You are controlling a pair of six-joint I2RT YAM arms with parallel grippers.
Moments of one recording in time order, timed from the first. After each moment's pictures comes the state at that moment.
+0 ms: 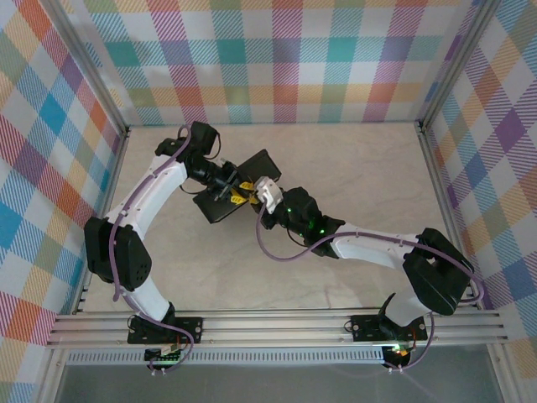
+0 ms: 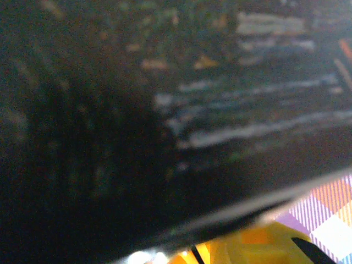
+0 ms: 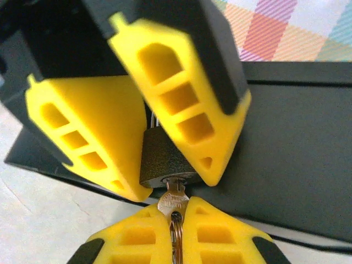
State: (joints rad) left arm -0.34 1.67 1.57 -1.08 0.70 -1.05; right arm 0.90 1.51 0.86 0.39 0.05 -0.07
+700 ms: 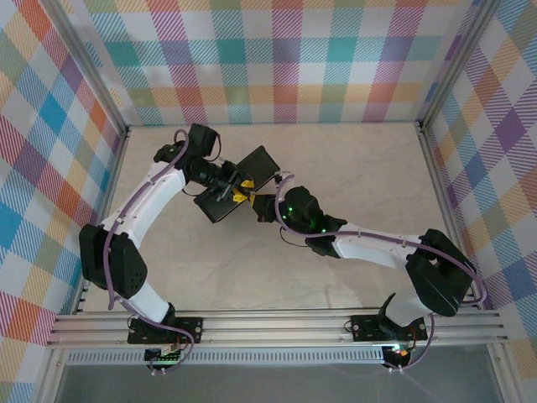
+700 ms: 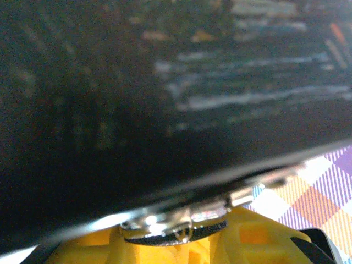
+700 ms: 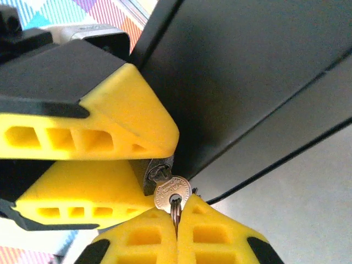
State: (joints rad) left arm -0.36 1.61 1.50 -0.96 0.63 -1.16; right arm 0.89 1.49 0.86 0.36 0.03 0.81
